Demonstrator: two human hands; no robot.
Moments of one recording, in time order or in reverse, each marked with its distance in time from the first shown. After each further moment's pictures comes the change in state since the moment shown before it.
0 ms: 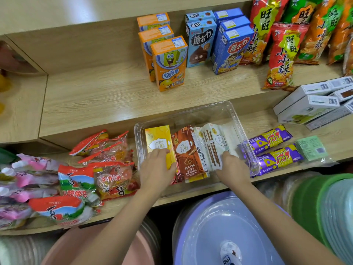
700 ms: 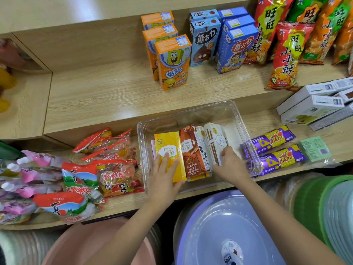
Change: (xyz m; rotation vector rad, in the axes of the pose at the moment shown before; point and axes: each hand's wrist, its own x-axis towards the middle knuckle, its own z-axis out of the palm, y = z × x) left_hand -0.028 -0.018 0.039 -0.009 -0.102 0.113; right_hand 0.005 -0.004 -0.004 0.367 -0.117 0.031
